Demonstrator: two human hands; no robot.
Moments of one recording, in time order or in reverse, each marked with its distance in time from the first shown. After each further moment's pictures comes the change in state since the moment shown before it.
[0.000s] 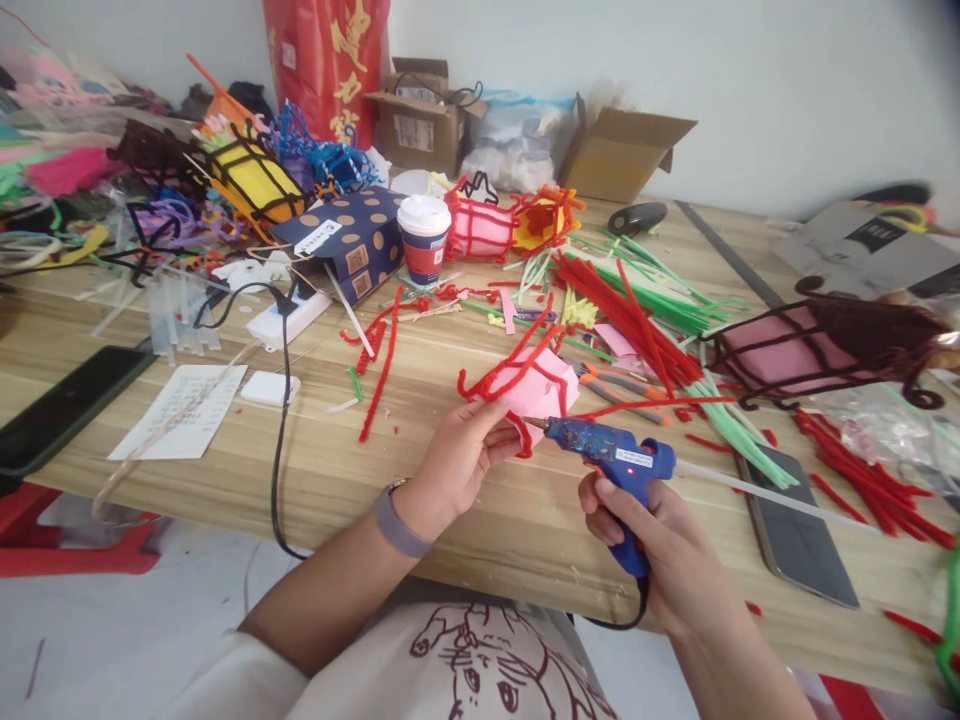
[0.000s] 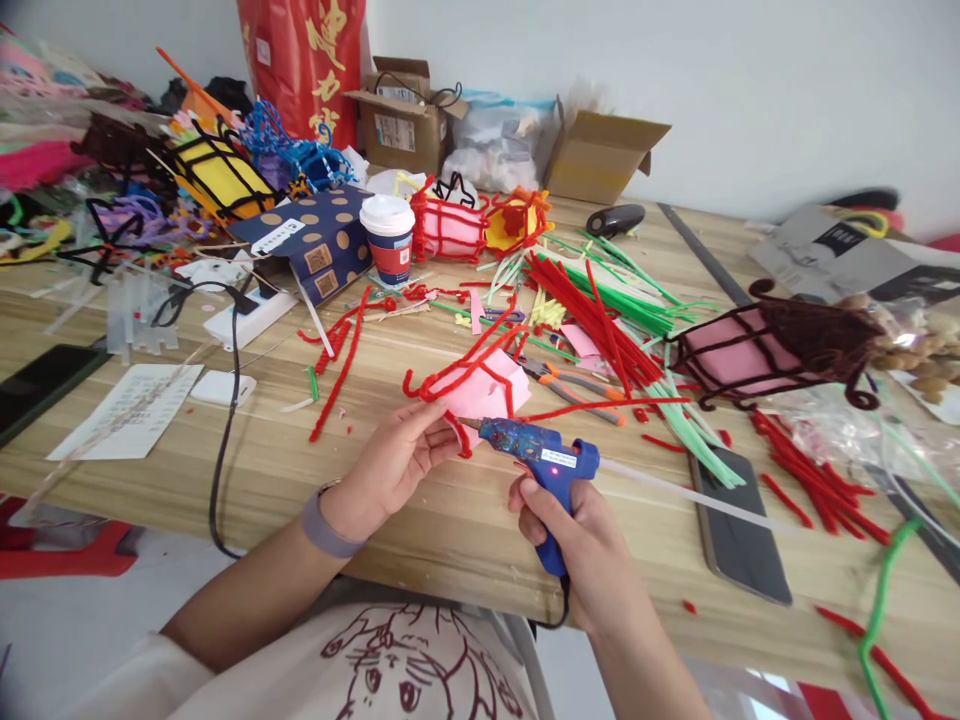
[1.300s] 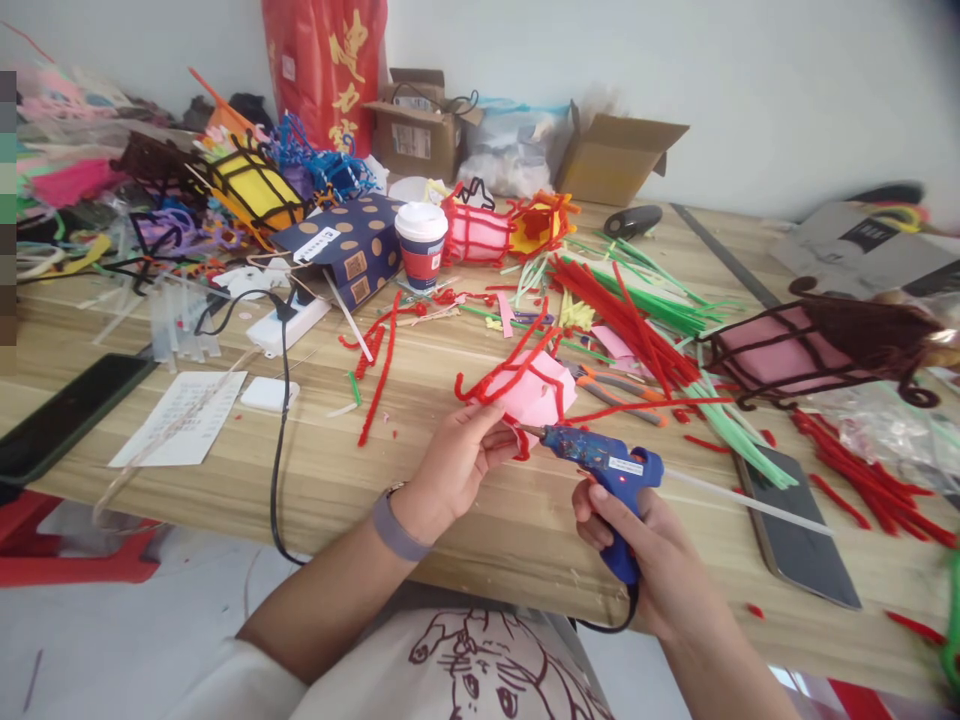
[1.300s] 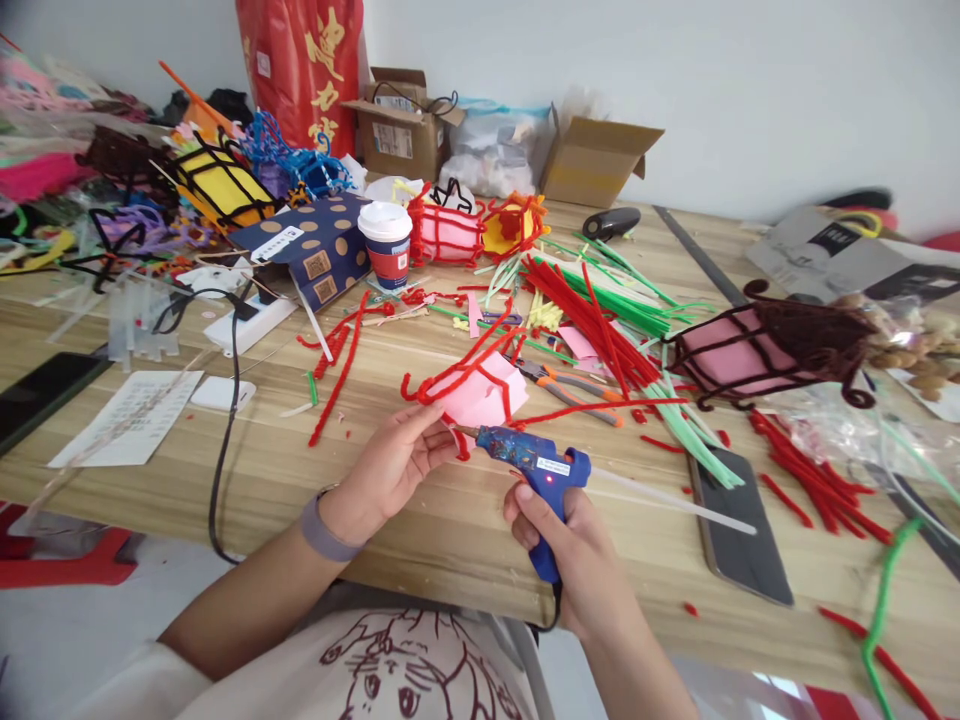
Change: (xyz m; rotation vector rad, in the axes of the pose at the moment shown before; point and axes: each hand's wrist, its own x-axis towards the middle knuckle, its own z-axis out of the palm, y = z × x) left_hand 0.001 0.001 0.001 0.000 -0.002 0.002; right_hand 0.000 0.013 -0.002 0.027 -0.027 -0.007
